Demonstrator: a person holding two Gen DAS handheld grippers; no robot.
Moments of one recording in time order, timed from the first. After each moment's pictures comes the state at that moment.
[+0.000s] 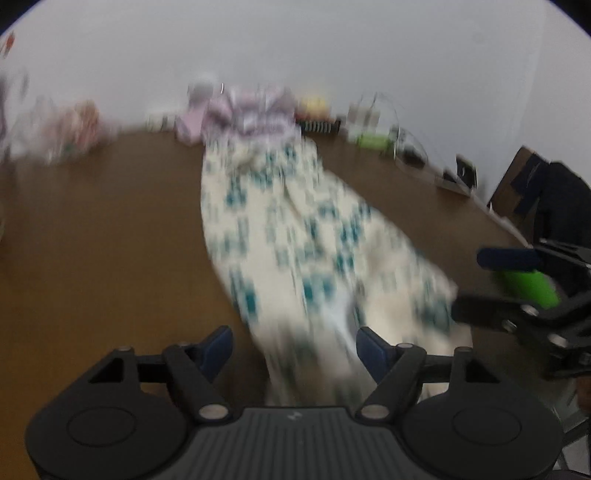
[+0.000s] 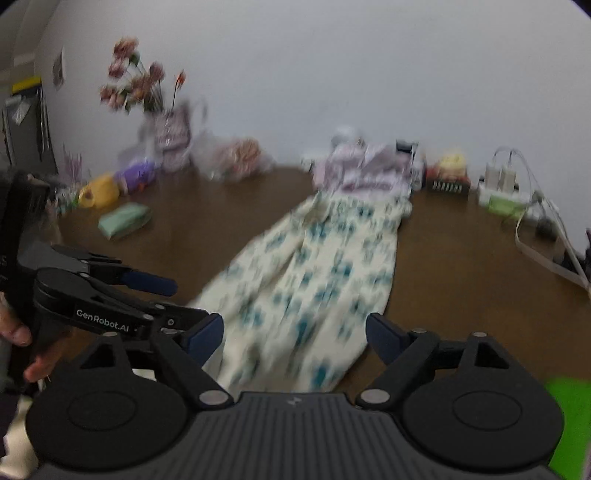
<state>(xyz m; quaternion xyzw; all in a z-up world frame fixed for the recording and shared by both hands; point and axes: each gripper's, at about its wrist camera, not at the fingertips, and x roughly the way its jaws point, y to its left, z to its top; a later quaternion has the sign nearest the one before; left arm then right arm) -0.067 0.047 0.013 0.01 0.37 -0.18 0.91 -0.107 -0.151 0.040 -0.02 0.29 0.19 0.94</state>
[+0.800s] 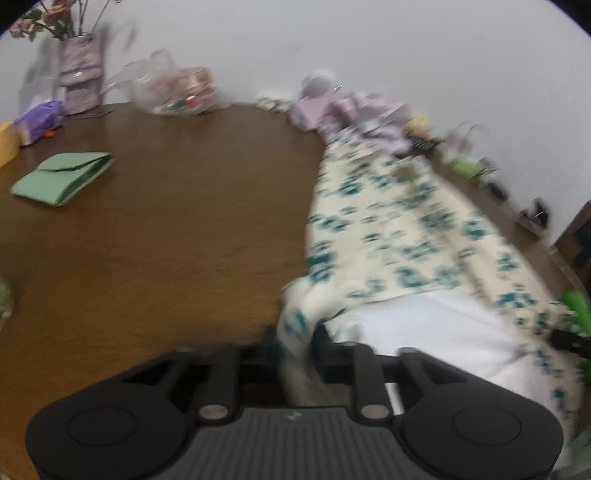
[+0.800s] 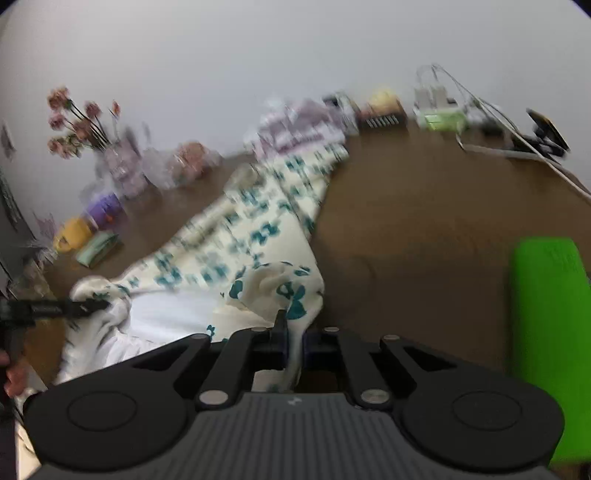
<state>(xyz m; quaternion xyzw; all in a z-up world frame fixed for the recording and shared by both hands) -0.078 0.142 0.005 -0.05 0.39 -0.03 0.92 -0.127 -0.224 0.001 0.10 0.34 0.13 0.93</state>
